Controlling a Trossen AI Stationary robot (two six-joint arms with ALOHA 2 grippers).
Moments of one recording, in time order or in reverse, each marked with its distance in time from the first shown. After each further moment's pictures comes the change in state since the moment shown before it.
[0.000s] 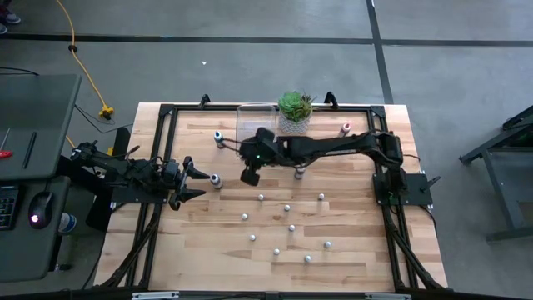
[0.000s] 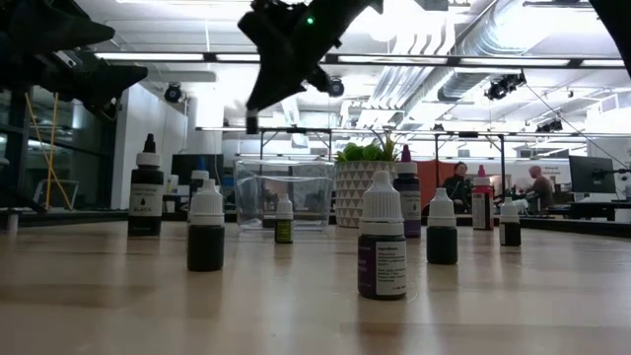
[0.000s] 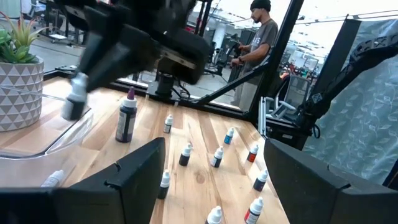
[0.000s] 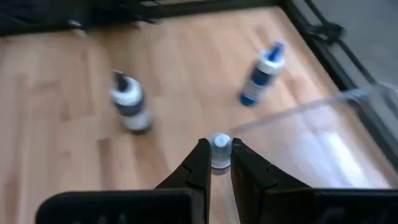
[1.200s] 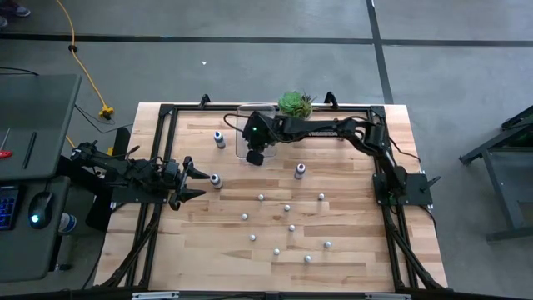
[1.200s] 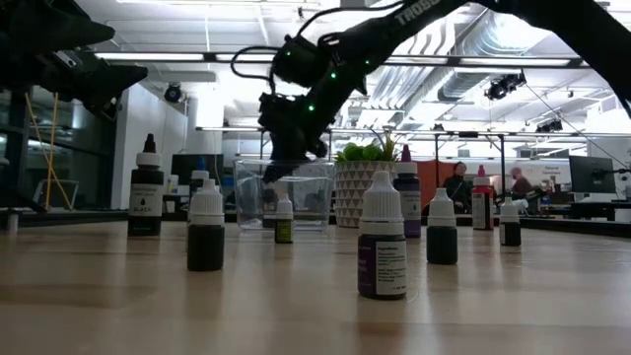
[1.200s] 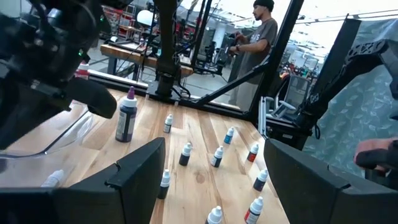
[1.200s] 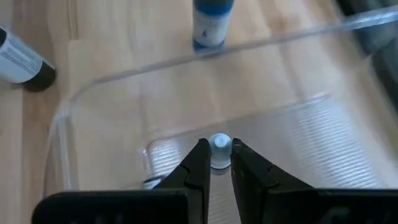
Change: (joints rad) left arm 0.000 0.000 0.000 0.000 0.000 0.000; right arm -0.238 0.160 -0.003 0.037 -0.291 -0.168
